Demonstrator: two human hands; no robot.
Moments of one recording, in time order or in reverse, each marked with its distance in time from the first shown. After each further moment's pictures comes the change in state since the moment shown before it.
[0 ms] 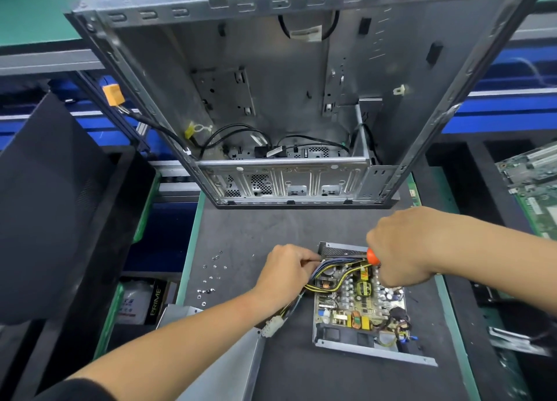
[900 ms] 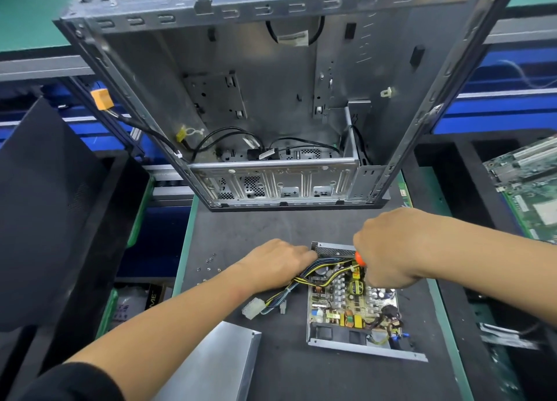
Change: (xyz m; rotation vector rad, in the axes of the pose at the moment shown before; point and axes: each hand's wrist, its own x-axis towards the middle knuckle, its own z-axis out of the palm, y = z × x) left_hand 0.027 -0.001 -0.029 0.793 -0.444 0.615; right_hand -0.003 -0.005 0.002 -0.032 0.041 -0.022
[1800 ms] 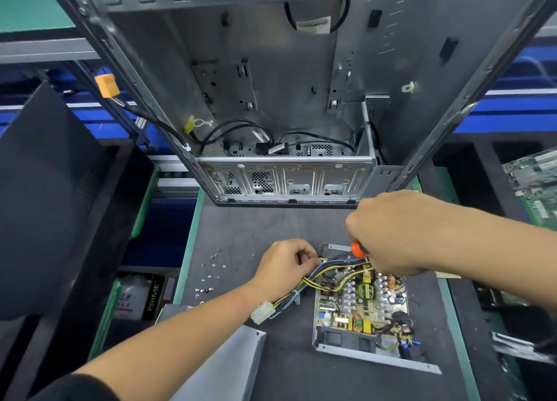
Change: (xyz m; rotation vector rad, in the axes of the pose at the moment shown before) left_hand -0.001 0.014 0.034 -0.916 0.405 -0.637; right_hand 0.007 0.004 -0.018 -0.007 0.249 -0.008
